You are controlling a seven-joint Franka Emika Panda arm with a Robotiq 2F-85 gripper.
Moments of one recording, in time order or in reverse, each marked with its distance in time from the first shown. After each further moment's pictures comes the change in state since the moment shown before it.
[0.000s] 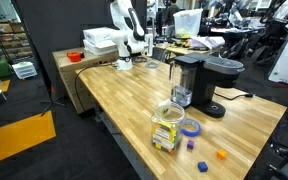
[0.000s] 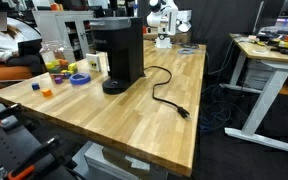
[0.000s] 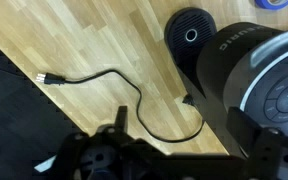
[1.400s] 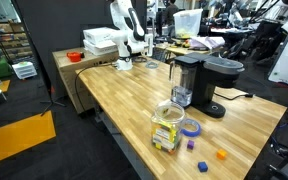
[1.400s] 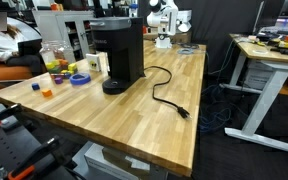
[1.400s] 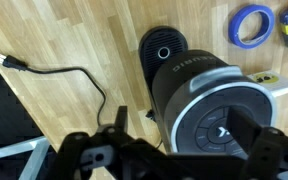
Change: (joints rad) arm 0.054 -0.014 0.077 -0.003 0.007 -0.043 -0.117
